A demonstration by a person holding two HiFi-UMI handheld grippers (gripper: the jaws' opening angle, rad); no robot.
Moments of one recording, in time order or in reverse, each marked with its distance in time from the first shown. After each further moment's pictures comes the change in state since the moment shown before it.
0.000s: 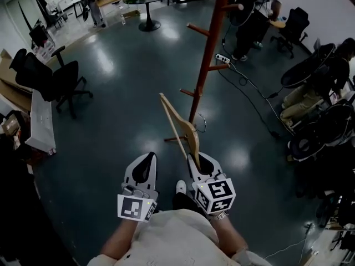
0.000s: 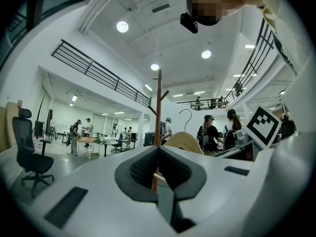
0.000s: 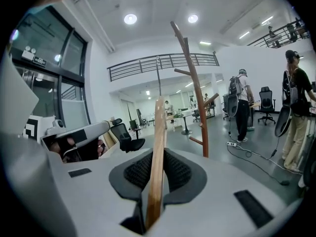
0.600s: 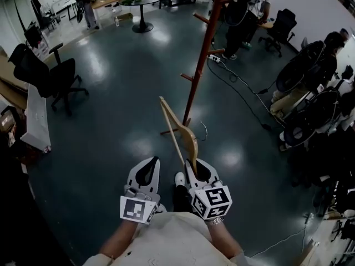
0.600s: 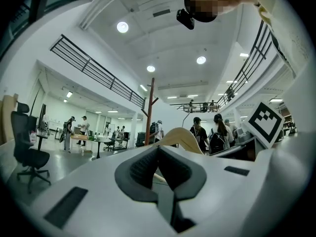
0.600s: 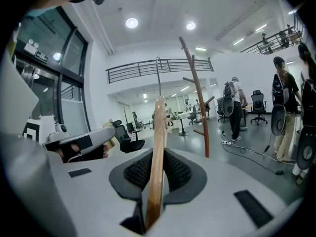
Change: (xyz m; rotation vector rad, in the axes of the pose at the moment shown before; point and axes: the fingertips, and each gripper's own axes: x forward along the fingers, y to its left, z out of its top) left arm -0.155 -0.025 -0.020 -0.026 -0.007 -0.096; right arm -0.096 0.124 -0.075 0.010 -0.047 -0.067
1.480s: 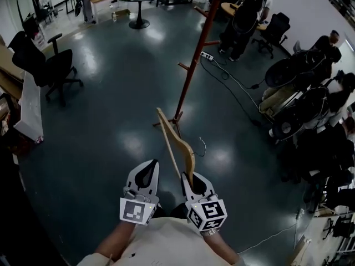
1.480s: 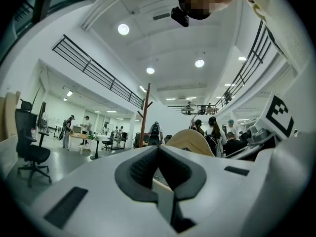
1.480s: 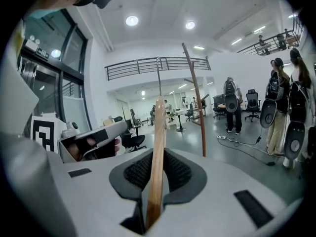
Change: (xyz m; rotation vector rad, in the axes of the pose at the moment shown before) left arm -0.109 -0.043 -0.002 -0.066 -0.055 0.001; right arm -0.112 0.079 -0.067 0.003 0.039 -0.047
